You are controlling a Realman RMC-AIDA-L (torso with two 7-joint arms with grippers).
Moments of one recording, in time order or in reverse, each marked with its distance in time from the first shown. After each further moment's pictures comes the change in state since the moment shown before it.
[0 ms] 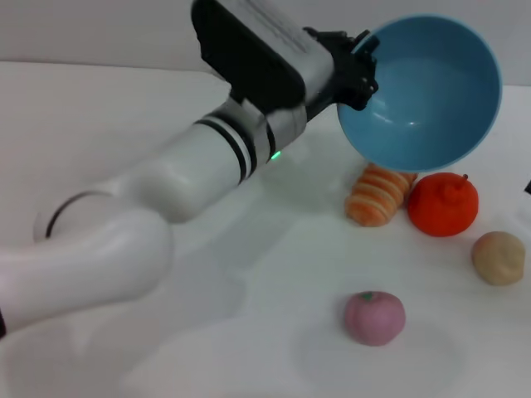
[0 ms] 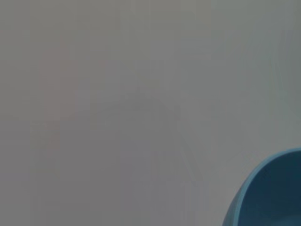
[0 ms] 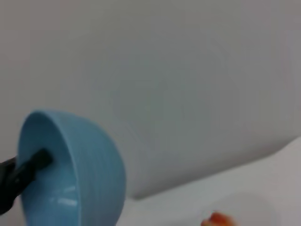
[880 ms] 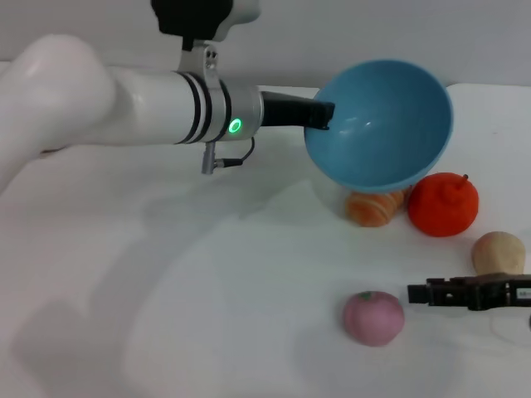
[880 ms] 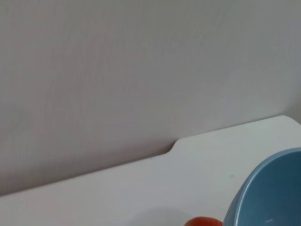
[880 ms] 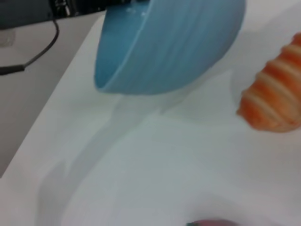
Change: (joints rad) left arm -0.161 0.006 -0.468 -0.165 -0.275 0.778 -0.140; right arm 0.245 0.008 -0.087 -0.028 -0.617 -0.128 0.331
